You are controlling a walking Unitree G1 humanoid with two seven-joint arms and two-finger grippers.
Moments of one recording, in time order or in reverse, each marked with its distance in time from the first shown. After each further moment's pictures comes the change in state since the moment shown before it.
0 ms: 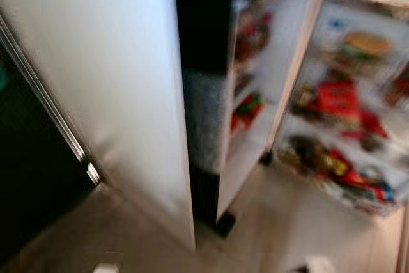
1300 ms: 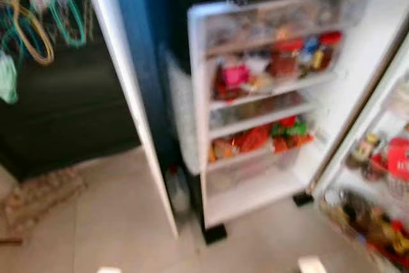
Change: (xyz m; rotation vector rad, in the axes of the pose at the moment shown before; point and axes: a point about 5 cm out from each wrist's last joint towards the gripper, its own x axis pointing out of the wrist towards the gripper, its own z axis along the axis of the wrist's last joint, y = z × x) left arm 0.003 -0.015 0.007 -0.003 -0.021 -0.034; right arm -0.005 -0.012 -0.020 -0.096 0.061 0.015
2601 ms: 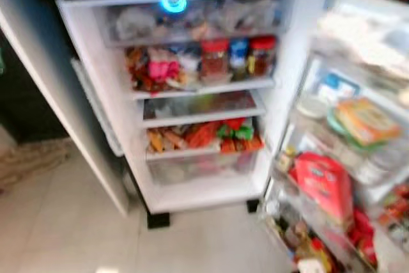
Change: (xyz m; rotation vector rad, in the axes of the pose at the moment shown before) left arm 0.000 0.002 0.002 0.020 -0.007 0.003; right arm 0.001 0.003 0.009 0.009 -0.036 0.001
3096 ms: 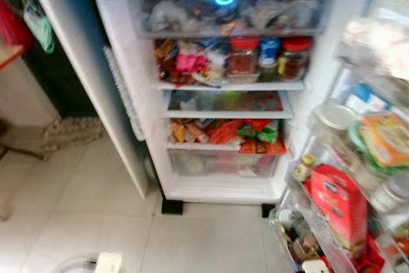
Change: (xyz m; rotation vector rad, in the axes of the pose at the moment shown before) left arm -0.004 0.010 0.063 0.090 -0.374 0.118; right arm 0.000 0.001 0.002 -0.009 -0.004 0.004
